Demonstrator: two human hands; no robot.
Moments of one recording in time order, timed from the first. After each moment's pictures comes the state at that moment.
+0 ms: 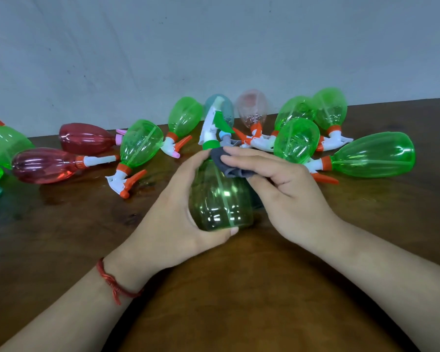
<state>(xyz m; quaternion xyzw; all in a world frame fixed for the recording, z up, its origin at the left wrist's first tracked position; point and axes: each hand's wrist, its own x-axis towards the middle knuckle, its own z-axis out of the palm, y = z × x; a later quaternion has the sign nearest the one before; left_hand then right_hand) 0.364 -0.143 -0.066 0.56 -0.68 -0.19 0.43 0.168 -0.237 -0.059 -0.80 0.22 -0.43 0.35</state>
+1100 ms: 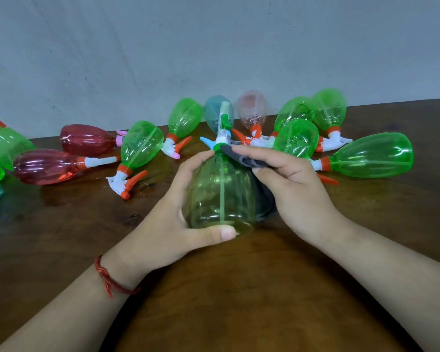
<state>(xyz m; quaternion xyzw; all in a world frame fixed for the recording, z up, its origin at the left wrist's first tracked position) 0.368 -0.137 -0.062 0.51 -0.66 -0.33 0.45 0.167 -0.240 -0.057 -0.69 0.25 -0.46 0.51</state>
